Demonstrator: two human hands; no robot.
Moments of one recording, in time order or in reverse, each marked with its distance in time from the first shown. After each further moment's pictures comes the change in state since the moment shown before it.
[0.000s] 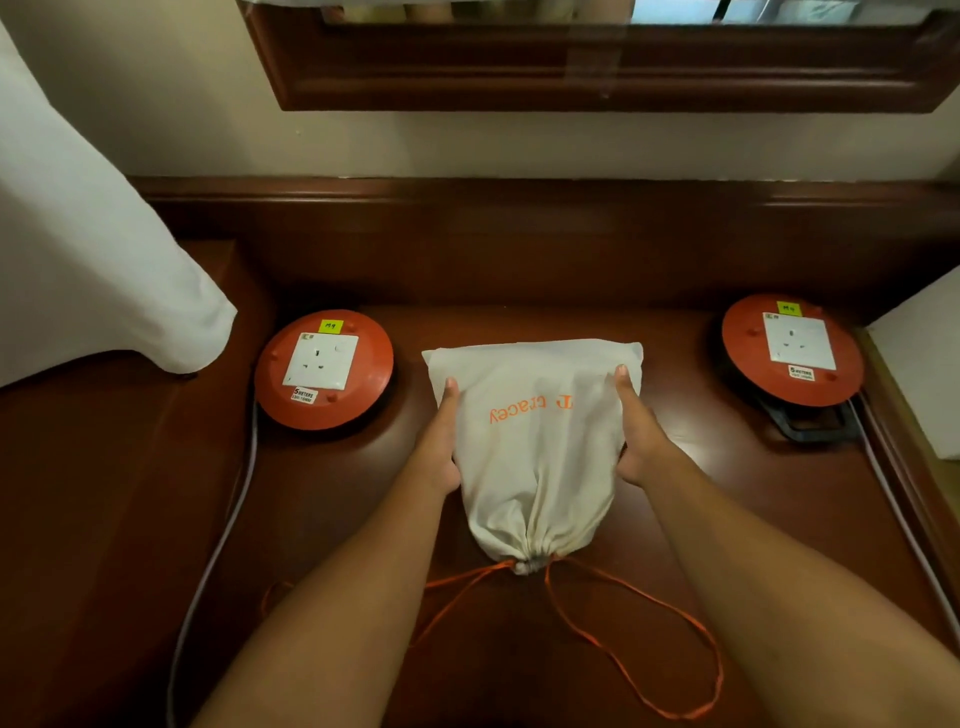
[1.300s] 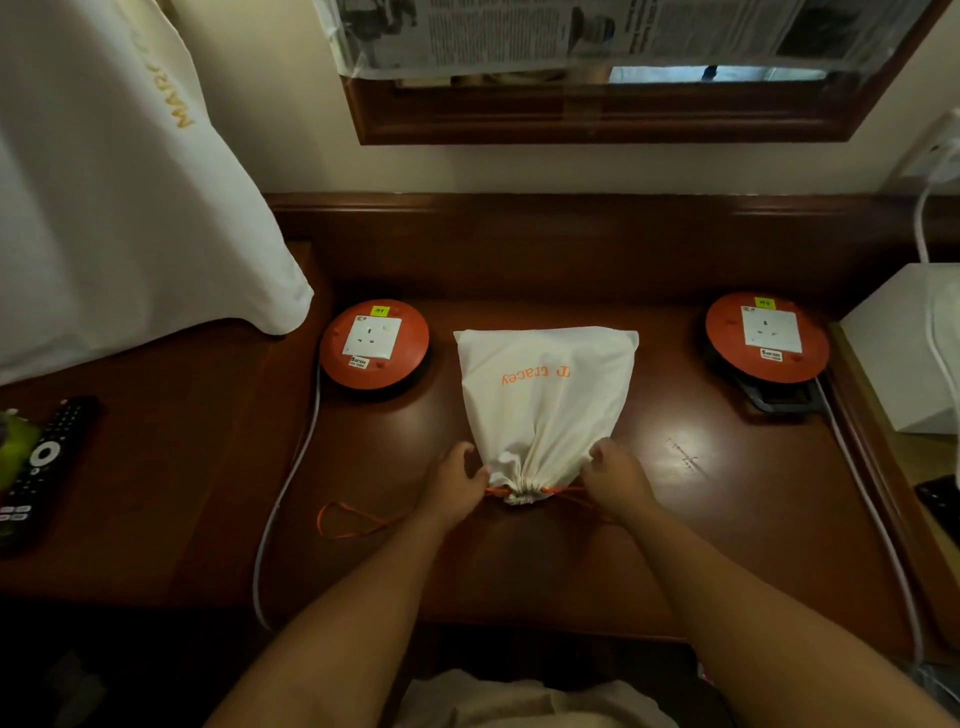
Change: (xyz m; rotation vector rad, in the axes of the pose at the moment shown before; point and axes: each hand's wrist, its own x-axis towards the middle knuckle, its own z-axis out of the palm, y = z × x) left_hand -0.084 -0.088 -0.068 1.129 0.153 0.452; right_hand -0.109 0.088 -0.025 -1.057 0.122 -0.490
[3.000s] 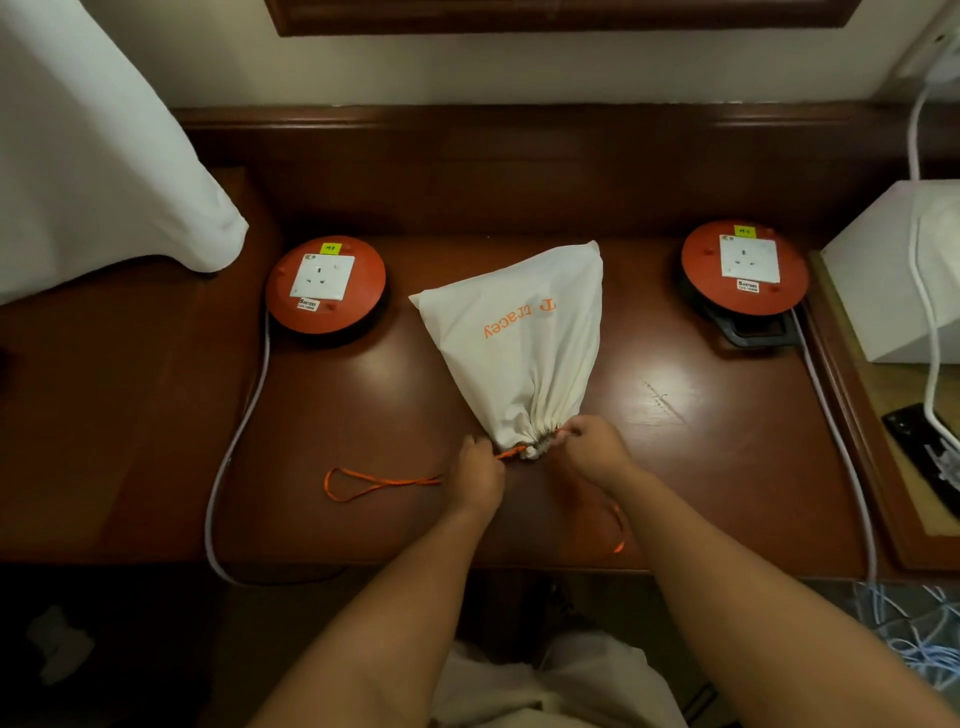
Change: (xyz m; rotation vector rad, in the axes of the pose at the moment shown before) left_hand -0.023 0.013 0.103 0.427 0.049 0.023; right_hand -0.009 0.041 0.007 0.154 -0.130 0.049
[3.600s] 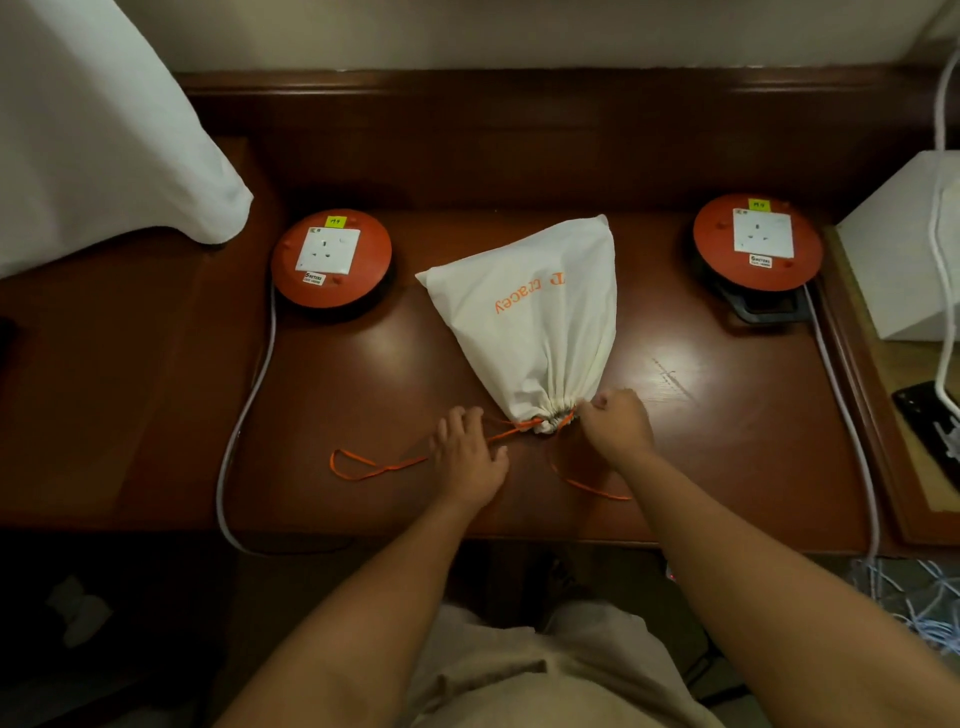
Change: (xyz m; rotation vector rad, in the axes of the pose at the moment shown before) left_hand -0.025 -0.026 -0.004 0.014 0.222 0.092; right_hand -0.003 0.007 -0.005 -0.214 0.263 -0.036
